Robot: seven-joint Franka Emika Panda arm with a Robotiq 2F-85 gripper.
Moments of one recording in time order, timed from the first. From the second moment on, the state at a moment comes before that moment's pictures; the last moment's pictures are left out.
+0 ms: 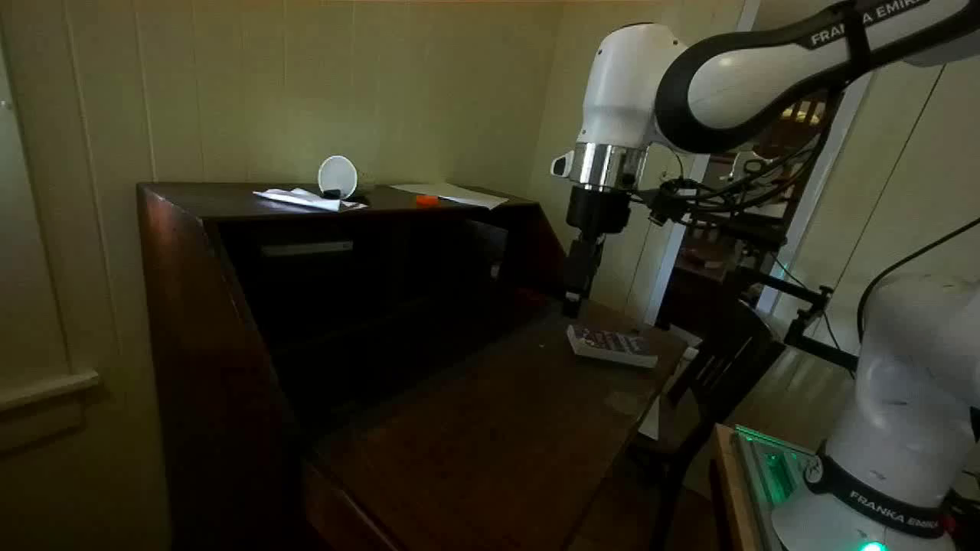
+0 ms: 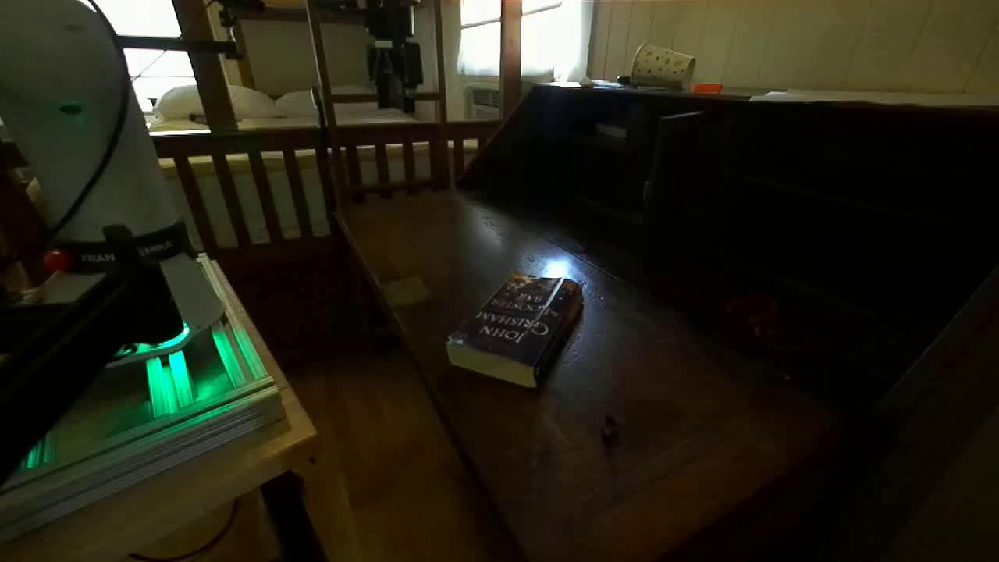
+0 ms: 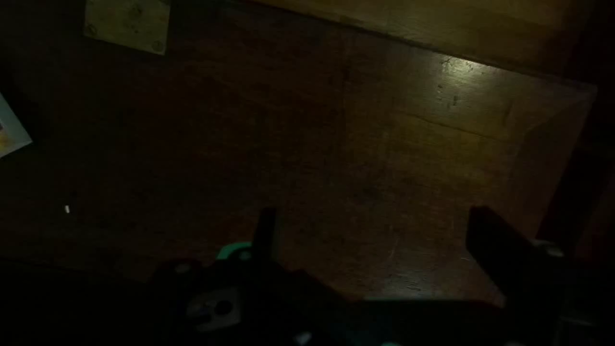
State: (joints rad) arm 0.03 -0.37 0.06 -2.50 0.02 2.11 0.08
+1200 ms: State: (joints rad) arm 0.03 -0.26 0.08 -2.28 -0.03 2.11 0.18
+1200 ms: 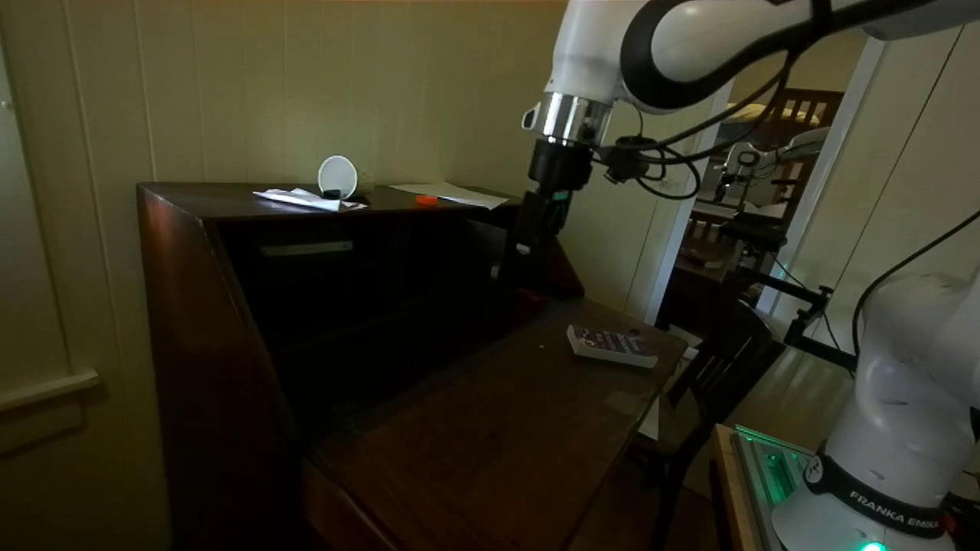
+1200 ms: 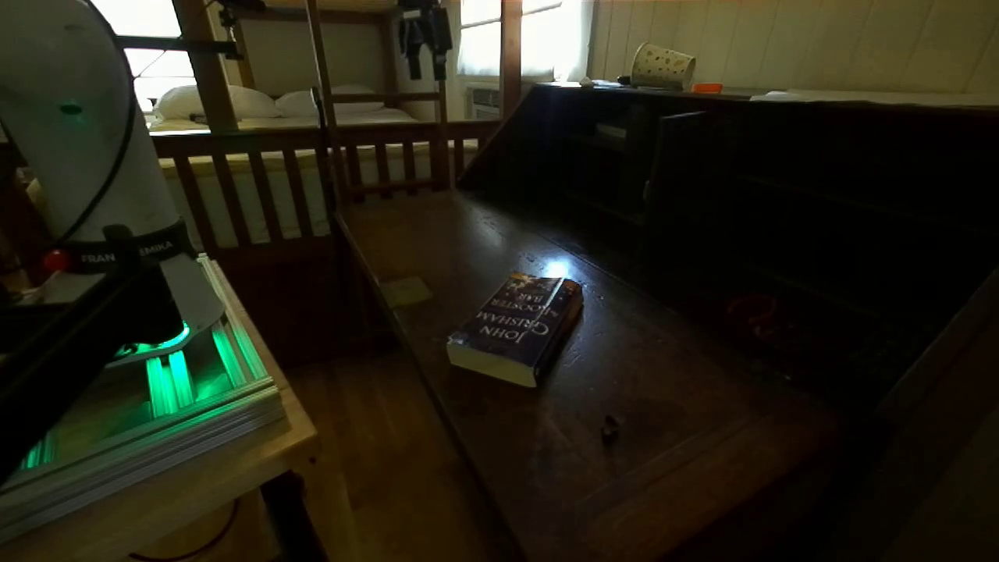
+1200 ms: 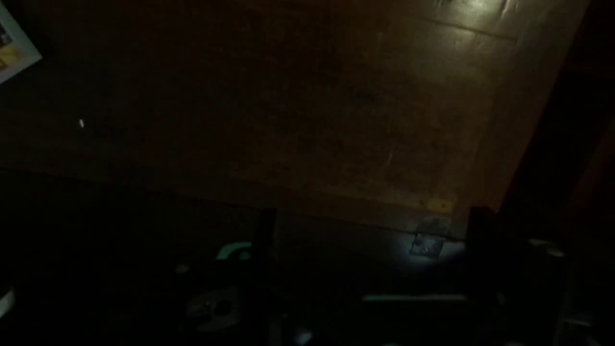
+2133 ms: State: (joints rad) arm 0.07 0.28 0.03 -1.50 -0.64 2.26 0.49
